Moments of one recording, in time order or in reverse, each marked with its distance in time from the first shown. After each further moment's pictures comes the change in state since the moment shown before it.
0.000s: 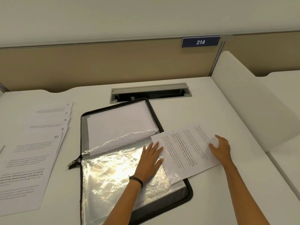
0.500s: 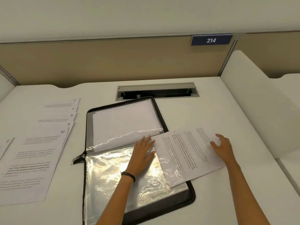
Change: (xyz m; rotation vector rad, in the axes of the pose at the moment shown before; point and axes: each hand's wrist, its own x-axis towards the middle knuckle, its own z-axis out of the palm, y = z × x) left_hand -0.006 -0.026 -0.027 -0.130 0.137 -0.104; right_hand 0.009 -0.026 0.000 0.053 -0.102 0.022
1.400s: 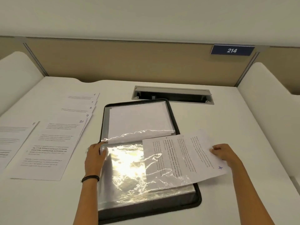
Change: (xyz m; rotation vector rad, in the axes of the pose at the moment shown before) left_hand -0.099 -0.095 -0.100 -0.100 0.502 -0.613; right_hand -0.010 -0.045 0.003 0.020 -0.295 0.115
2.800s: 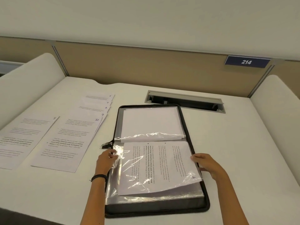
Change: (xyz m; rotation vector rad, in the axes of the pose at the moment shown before) left_hand -0.009 -0.027 -0.011 -0.160 -0.166 -0.249; right_hand -0.064 -0.046 0.076 0.164 -0.349 -0.071
